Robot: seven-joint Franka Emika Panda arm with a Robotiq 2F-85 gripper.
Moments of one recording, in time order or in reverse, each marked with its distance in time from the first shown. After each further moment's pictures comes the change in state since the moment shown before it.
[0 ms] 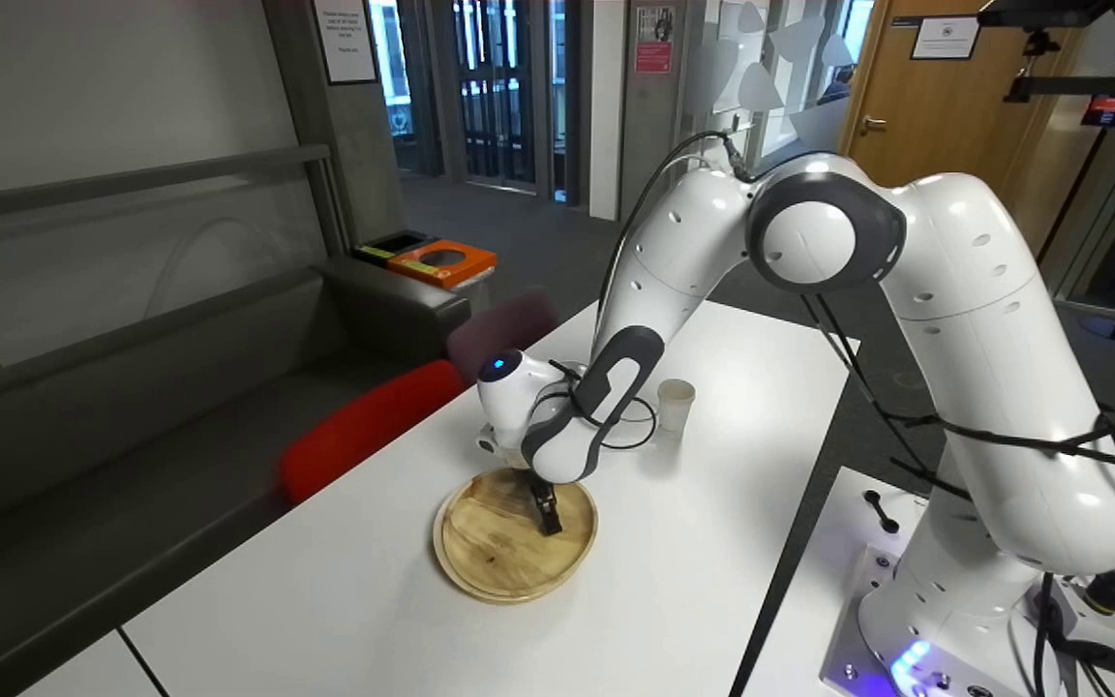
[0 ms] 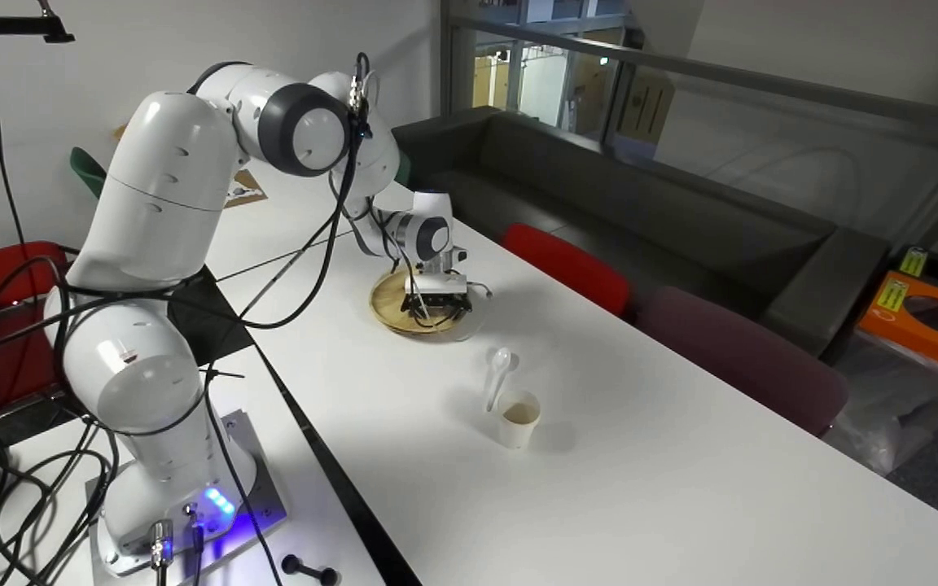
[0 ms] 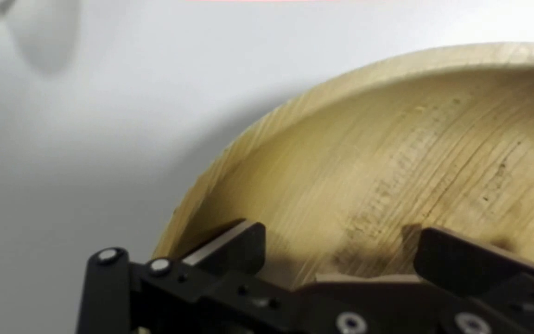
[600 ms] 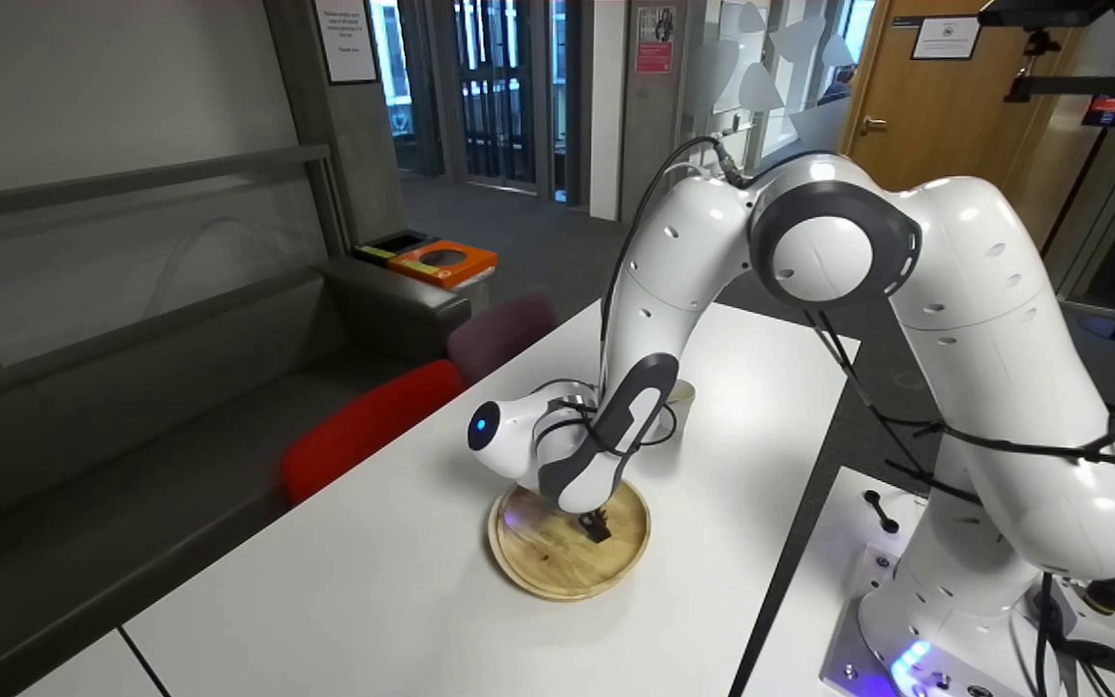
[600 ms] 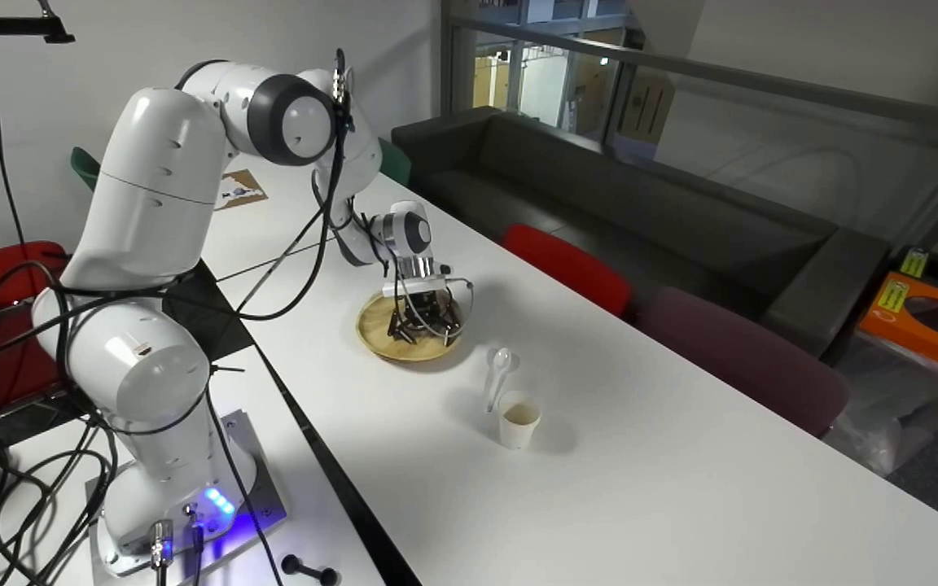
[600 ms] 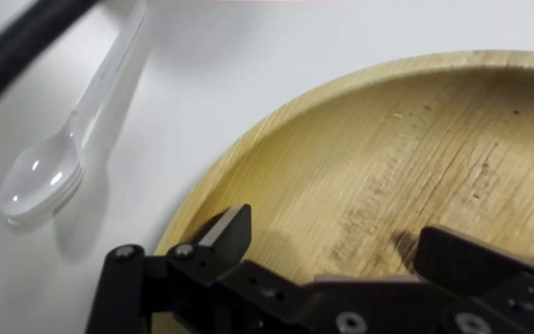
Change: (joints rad) arm 0.136 -0.007 -0.072 -0.031 -0.250 -0.349 0.282
